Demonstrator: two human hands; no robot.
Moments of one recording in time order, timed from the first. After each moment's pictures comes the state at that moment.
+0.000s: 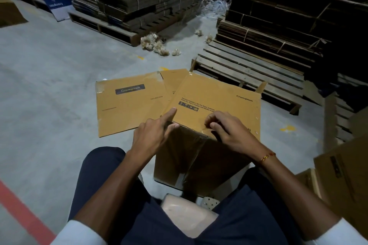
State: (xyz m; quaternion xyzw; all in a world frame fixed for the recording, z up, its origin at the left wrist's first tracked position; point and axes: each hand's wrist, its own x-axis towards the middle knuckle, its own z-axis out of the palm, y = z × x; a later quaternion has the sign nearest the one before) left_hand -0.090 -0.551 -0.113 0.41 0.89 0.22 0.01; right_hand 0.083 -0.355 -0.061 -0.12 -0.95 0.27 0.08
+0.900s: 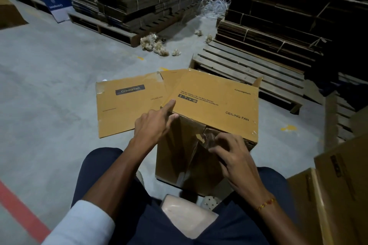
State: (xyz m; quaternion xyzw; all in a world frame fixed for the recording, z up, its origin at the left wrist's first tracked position) left_hand -0.100 -0.528 -0.095 0.40 0.90 0.16 -0.01; right_hand 0.142 -0.406 -0.099 -0.15 -0.97 0.09 0.18
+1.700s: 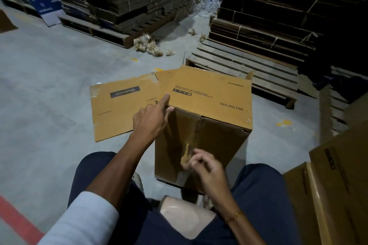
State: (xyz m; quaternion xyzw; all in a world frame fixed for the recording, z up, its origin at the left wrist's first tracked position) left_hand -0.109 -0.508 -0.090 0.40 0.90 0.16 -0.03; right_hand 0.123 -0.467 -0.123 -0.32 -0.71 0.60 0.17
